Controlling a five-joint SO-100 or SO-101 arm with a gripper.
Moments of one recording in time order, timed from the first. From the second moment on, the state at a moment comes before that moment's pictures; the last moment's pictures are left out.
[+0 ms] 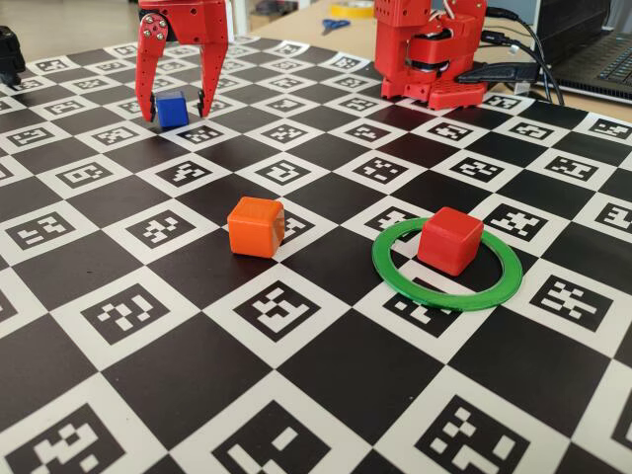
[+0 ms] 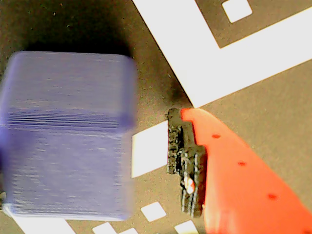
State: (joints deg) arm 32.3 66.6 88.2 64.0 -4.3
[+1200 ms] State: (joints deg) arm 32.0 73.0 88.2 68.6 -3.1
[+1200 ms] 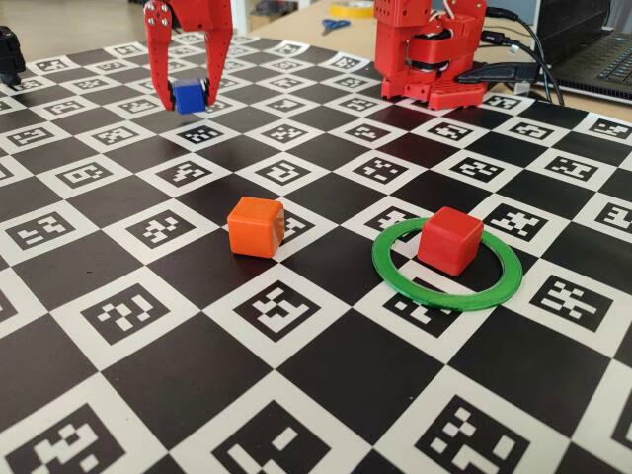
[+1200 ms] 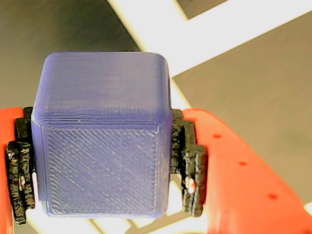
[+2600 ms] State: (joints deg) arm -22.9 79.8 71.3 95.8 23.9
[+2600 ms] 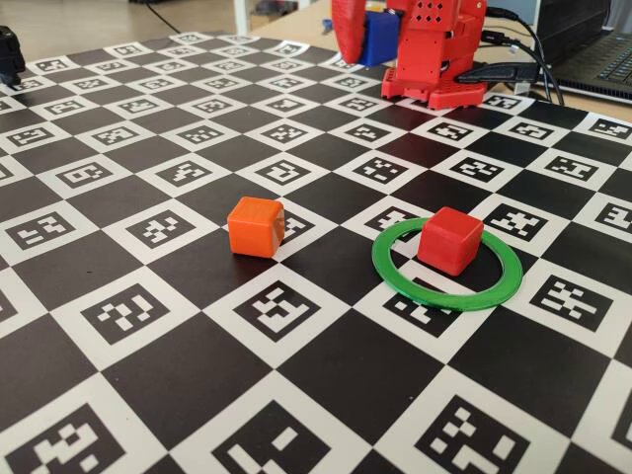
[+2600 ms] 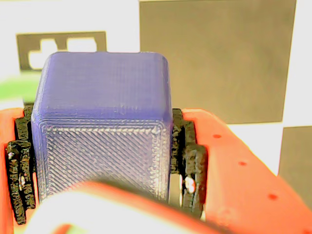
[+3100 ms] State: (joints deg) arm -32.5 59.4 45.6 98.1 29.6
